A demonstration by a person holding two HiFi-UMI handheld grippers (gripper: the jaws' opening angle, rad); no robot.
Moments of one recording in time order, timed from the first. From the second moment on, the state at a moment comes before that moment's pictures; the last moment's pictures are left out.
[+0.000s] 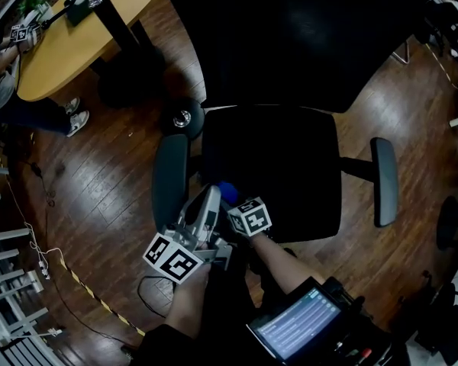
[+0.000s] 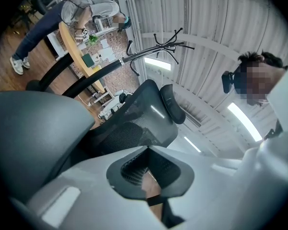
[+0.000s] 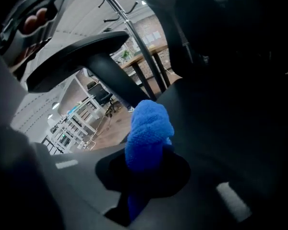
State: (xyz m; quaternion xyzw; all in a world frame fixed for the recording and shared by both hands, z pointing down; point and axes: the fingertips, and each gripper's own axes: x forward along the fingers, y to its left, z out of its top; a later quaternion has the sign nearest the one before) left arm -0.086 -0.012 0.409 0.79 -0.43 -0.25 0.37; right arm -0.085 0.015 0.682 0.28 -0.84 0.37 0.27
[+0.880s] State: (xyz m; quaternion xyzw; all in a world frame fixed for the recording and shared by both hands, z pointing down) left arm -0.073 -0.021 0.408 0.80 -0.41 -0.24 0.38; right arm 0.262 0.017 0.690 0.55 -0.69 0.36 0.32
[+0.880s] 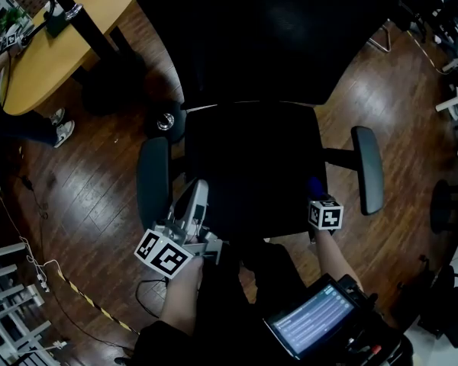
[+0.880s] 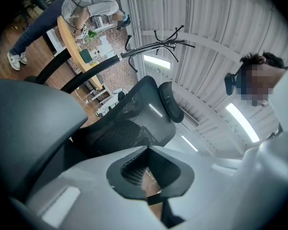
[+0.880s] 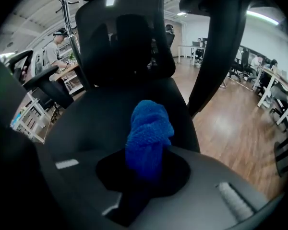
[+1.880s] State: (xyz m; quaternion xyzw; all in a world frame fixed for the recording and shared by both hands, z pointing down) left arm -0.092 -0.002 0.403 0.78 -0.44 -0.26 0.37; right arm -0.113 0.098 0.675 0.21 -0.85 0.40 0.28
